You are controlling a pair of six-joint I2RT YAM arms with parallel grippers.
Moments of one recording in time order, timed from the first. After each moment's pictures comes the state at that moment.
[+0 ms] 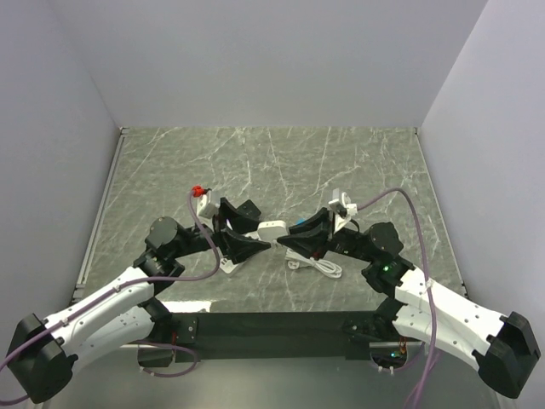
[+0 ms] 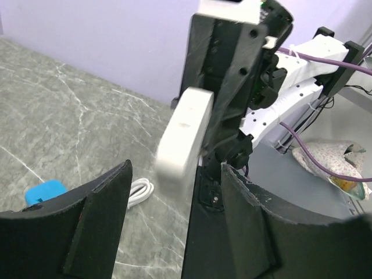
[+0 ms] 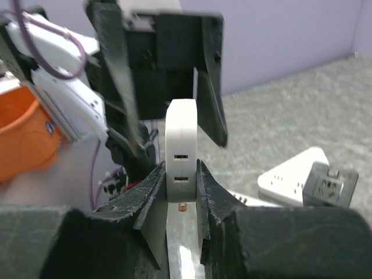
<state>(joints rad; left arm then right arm) -0.71 0.83 0.47 0.61 0.64 -0.51 0.75 0.81 0.45 0.60 -0.57 0.40</state>
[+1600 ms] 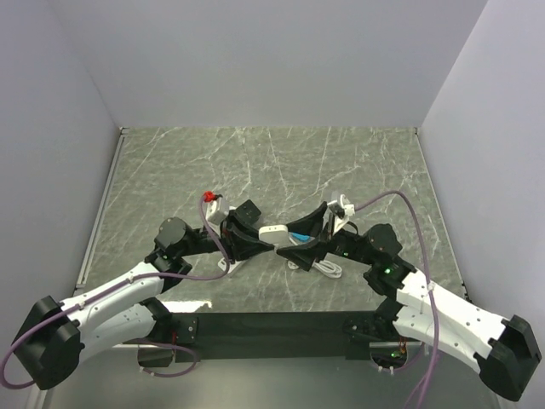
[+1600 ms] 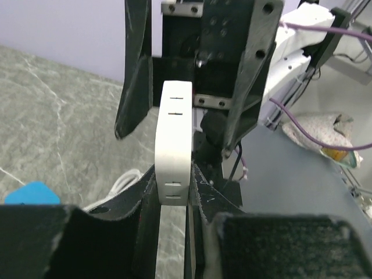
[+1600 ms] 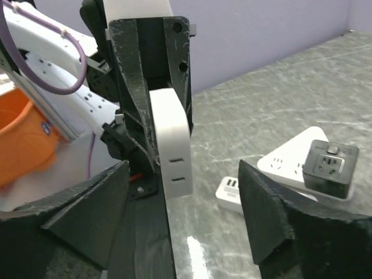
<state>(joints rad) -0.71 0.93 0.42 0.79 0.75 -0.50 0.76 0.78 0.42 0.57 -0.54 0.43</state>
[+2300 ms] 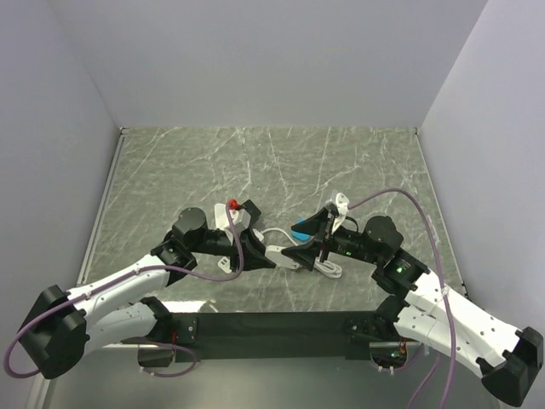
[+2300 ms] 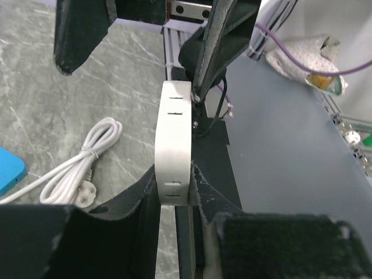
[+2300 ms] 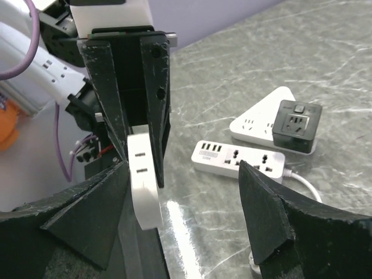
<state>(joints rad) -0.73 1.02 0.49 0.50 0.96 -0.28 0.76 0.70 0.54 0.13 -0.47 0.26</state>
